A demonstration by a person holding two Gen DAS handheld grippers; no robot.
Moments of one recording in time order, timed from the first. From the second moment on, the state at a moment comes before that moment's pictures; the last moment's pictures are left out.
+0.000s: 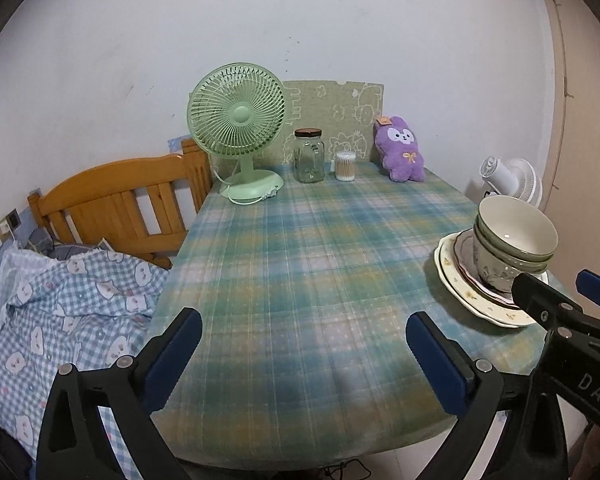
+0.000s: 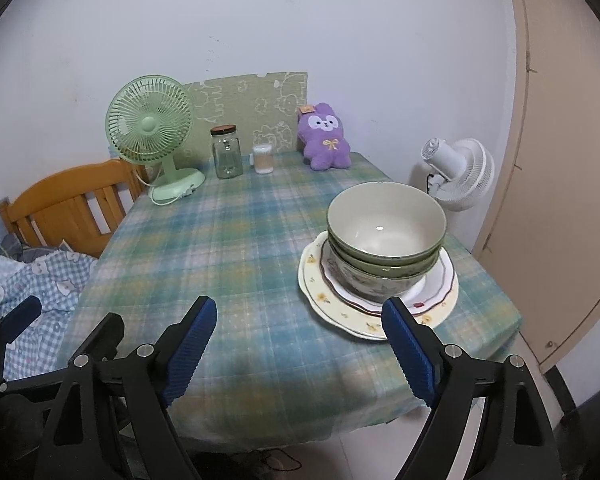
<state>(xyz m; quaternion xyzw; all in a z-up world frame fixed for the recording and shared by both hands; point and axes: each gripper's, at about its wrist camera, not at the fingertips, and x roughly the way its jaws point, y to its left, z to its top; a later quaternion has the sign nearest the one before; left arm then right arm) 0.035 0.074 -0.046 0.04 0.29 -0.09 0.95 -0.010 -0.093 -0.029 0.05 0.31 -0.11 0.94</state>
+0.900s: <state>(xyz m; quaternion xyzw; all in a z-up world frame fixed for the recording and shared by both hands) 0.017 0.078 -0.039 0.03 0.28 -0.06 0.96 -0.022 -0.100 -0.023 0.06 0.29 -0.10 0.95</state>
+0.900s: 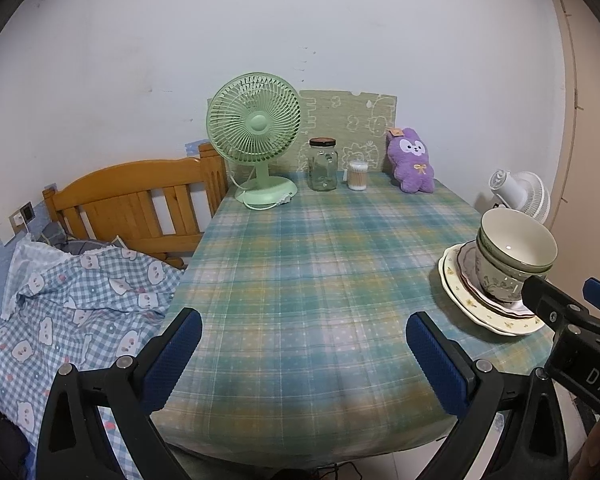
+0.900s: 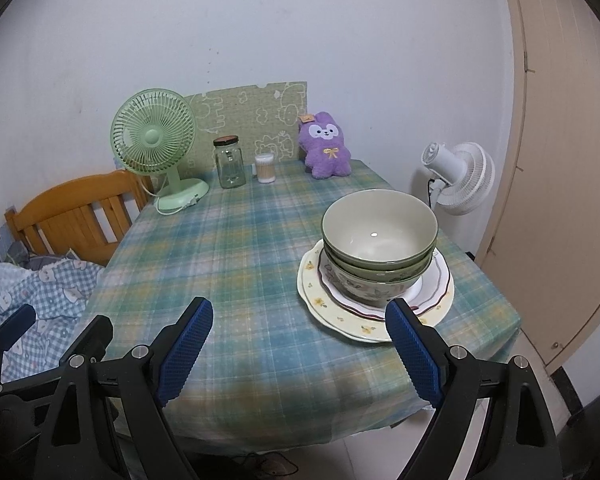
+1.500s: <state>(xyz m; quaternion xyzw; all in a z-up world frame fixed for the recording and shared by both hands) 0.021 0.081 -0.039 0.02 0.28 -0.06 0.96 -0.020 -0.098 -0.023 0.06 0.30 -0.10 0.95</state>
